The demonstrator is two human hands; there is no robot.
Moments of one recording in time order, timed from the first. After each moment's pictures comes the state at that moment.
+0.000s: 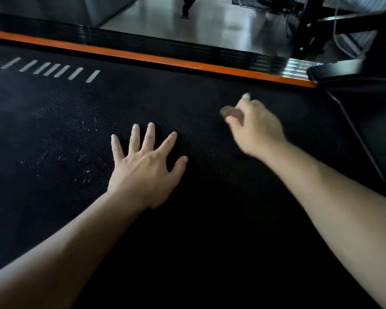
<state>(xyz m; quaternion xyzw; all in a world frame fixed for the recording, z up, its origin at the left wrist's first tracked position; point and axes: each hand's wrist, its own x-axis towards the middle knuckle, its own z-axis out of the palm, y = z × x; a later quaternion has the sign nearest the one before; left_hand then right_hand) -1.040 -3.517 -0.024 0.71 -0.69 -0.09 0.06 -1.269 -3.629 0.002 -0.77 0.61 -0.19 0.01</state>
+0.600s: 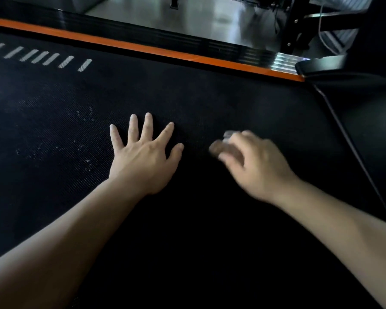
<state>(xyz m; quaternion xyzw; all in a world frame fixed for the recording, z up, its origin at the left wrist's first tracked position) -1.036 -3.518 -0.025 0.70 -0.70 -0.10 0.07 -1.274 -3.528 0.002 -0.83 0.52 -0.18 0.03</state>
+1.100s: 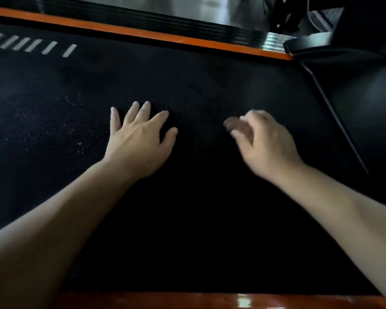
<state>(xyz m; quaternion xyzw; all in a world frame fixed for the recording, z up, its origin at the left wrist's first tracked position) -1.038 -3.505 -0.017 0.67 -0.73 -0.11 0.11 -1.295 -3.510 -0.002 -0.77 0.62 -0.19 -0.02</state>
